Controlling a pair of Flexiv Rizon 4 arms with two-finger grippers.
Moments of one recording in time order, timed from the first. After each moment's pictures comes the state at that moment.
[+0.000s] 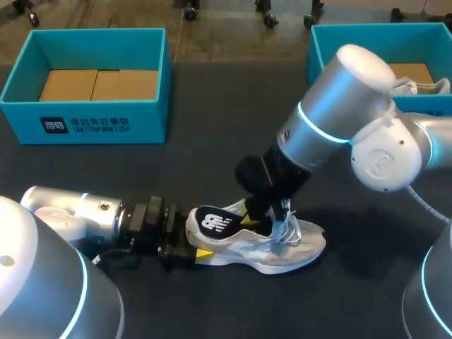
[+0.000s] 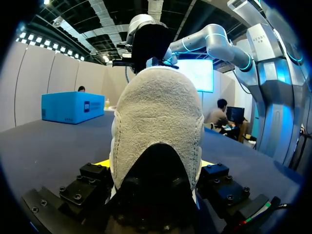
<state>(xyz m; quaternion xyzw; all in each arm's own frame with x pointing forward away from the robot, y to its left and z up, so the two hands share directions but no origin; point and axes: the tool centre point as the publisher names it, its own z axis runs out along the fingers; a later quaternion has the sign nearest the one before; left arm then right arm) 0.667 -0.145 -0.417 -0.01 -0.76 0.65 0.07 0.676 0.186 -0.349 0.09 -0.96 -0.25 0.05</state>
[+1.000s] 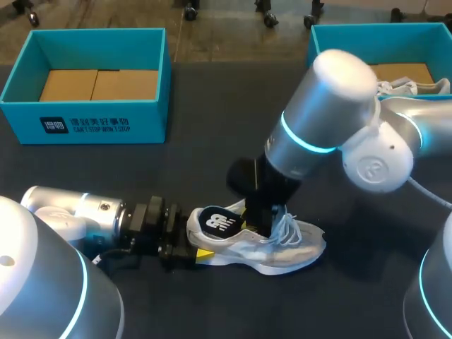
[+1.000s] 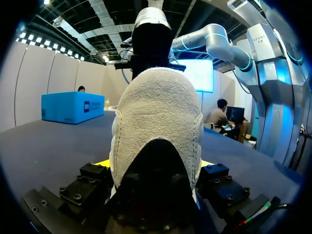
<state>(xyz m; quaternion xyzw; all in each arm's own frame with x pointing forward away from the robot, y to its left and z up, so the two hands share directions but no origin) 0.667 -0.145 -0.417 -0.01 -0.76 0.65 0.07 0.676 0.183 -0.361 -0.02 -0.98 -0.18 0.01</state>
